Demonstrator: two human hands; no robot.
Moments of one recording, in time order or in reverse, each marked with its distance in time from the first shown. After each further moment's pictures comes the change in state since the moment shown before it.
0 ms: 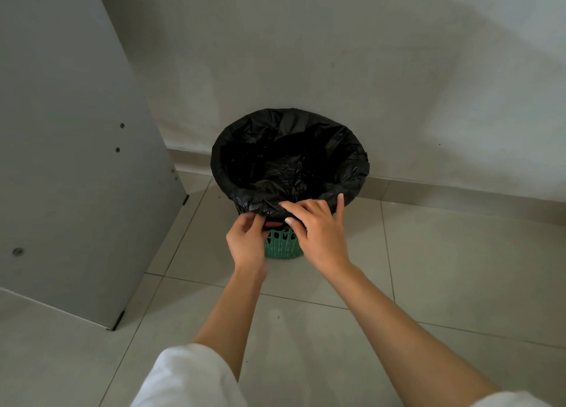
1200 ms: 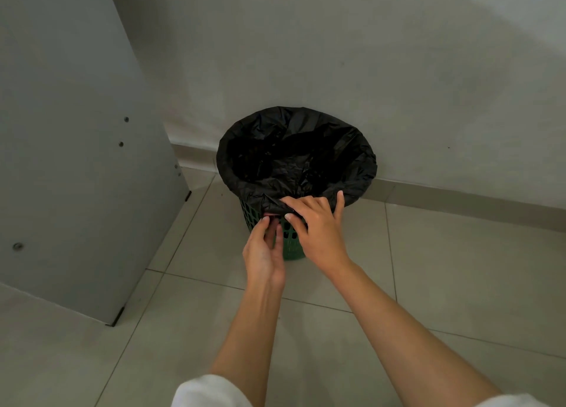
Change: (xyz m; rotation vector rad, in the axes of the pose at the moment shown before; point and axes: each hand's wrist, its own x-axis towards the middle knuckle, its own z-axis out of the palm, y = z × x) left_hand -0.017 -0.005 0.010 -0.639 0.003 -0.309; right_hand 0.011 -0.004 0.007 0.086 -0.050 0.014
